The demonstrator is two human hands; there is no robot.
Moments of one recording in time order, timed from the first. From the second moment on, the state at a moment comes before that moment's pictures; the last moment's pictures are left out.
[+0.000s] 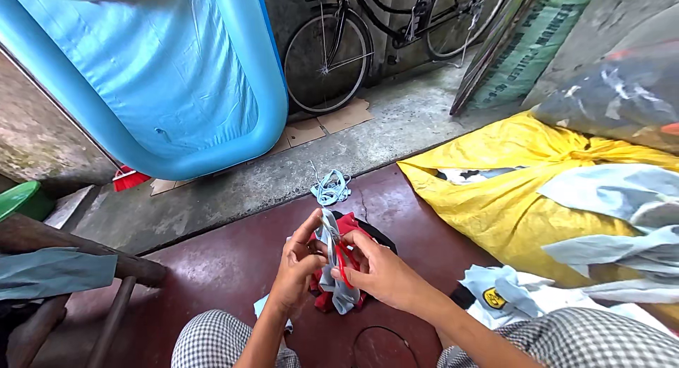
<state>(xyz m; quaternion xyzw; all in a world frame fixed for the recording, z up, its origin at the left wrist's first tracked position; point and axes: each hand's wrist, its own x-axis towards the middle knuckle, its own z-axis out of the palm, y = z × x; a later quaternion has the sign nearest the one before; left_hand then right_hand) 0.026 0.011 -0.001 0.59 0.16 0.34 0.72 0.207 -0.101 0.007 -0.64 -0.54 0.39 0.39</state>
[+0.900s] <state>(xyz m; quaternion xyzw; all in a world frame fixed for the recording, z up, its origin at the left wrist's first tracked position) 0.020 0.021 0.016 0.61 0.25 0.38 0.65 0.206 -0.110 0.010 -0.61 -0.56 0.46 0.33</state>
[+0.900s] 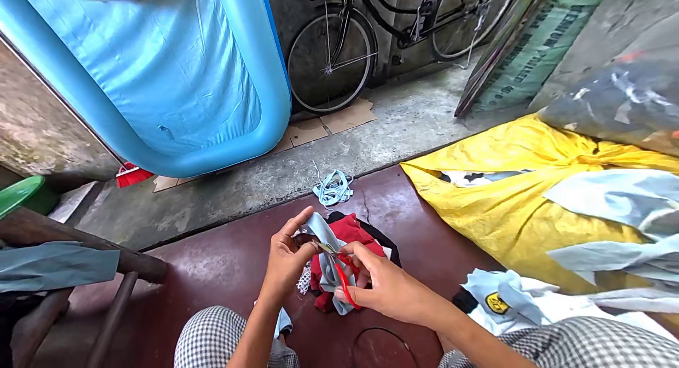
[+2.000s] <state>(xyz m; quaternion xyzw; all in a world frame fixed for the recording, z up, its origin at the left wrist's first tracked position) 0.018 0.015 0.022 0.67 0.19 0.34 0.63 0.204 -0.107 0.006 -0.42 -0.47 0.64 0.44</state>
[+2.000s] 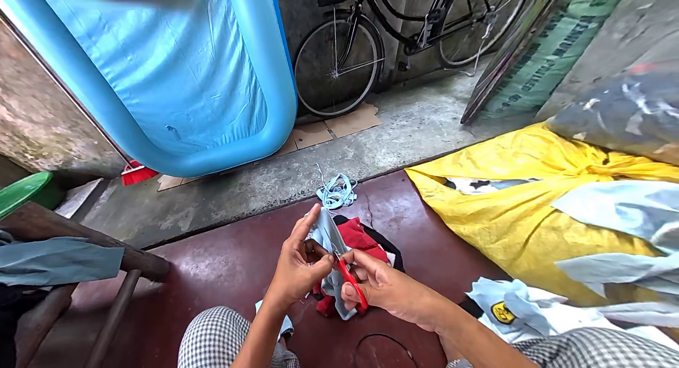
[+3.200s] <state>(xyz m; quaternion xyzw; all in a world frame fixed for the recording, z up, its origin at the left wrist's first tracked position) 0.013 0.011 0.020 0.69 0.15 0.26 0.66 0.212 -0.107 0.014 -0.42 -0.47 0.63 0.44</state>
